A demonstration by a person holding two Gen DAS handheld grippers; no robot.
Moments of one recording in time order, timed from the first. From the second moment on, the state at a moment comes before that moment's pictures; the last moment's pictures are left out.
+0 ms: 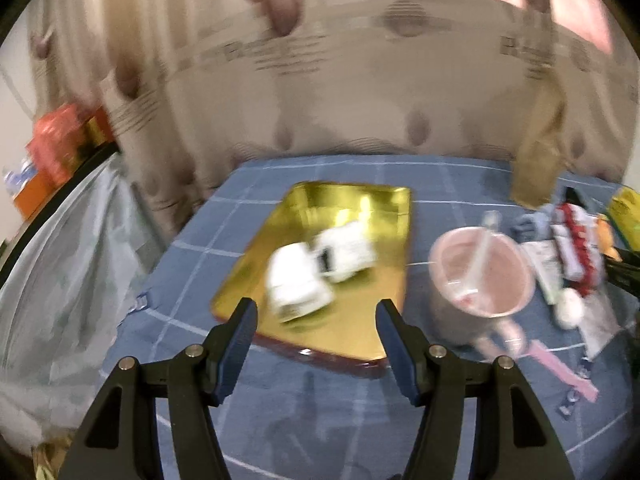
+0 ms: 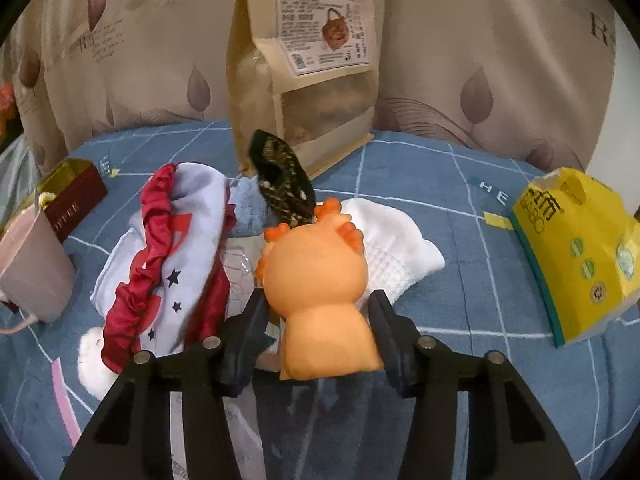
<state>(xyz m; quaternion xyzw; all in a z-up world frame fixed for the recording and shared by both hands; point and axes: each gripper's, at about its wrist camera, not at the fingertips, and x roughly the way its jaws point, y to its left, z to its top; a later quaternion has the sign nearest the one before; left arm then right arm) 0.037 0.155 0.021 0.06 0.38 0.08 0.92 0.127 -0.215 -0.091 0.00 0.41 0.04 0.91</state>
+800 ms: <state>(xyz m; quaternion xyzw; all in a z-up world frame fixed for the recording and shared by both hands) 0.095 -0.040 0.002 0.08 0.43 -0.13 0.89 0.079 -0.277 -0.090 0.03 0.42 -0.05 0.91</state>
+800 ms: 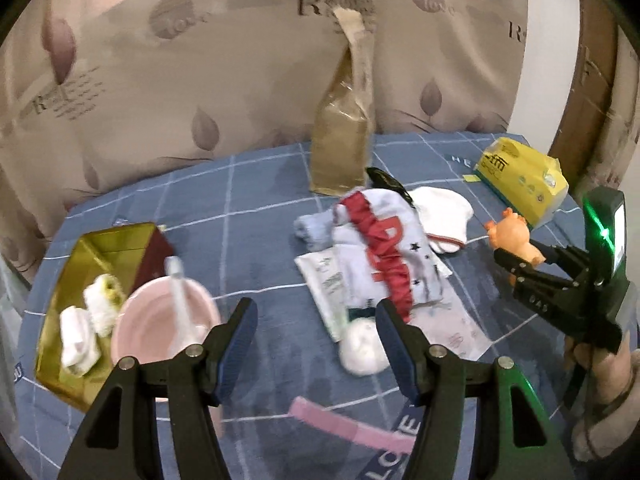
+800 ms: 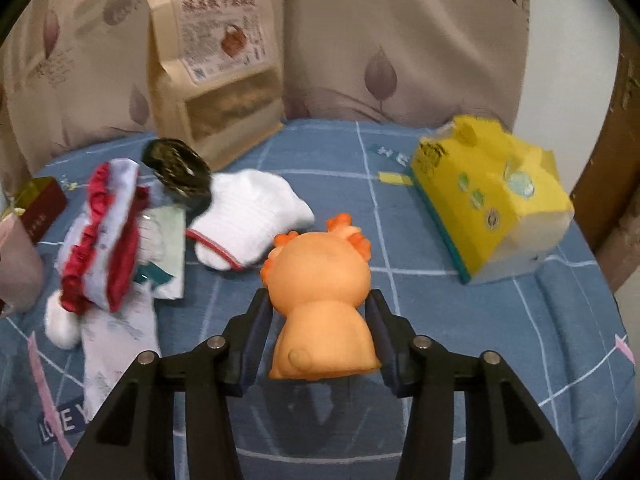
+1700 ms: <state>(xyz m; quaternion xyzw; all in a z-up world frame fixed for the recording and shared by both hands) 0.171 -0.121 -0.051 0.07 0.48 -0.16 0.86 0.089 -0.291 -0.112 0.08 0.44 -0.04 0.89</state>
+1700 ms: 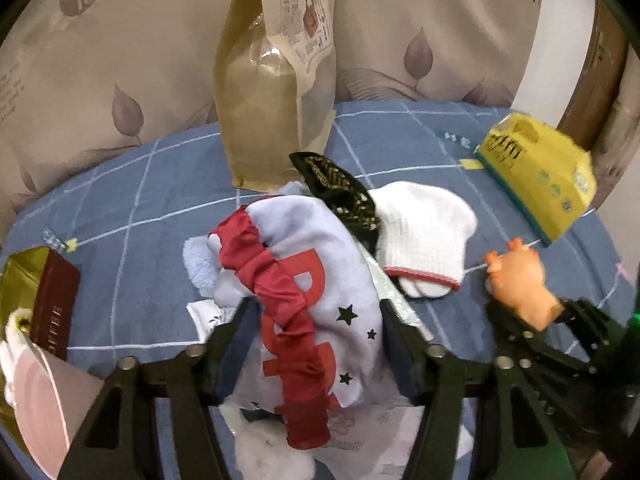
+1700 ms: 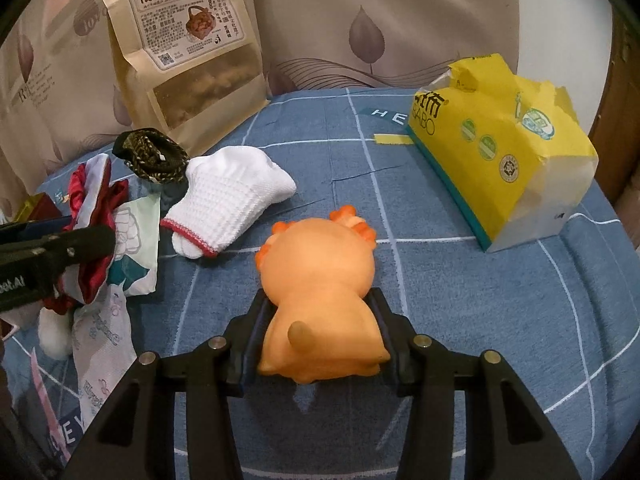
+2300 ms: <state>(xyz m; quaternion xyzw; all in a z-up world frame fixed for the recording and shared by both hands) 0.141 -0.094 -0.007 0.06 0.46 -0.19 0.87 0.090 -0.291 -0.113 0.08 0.44 -0.04 0.89</state>
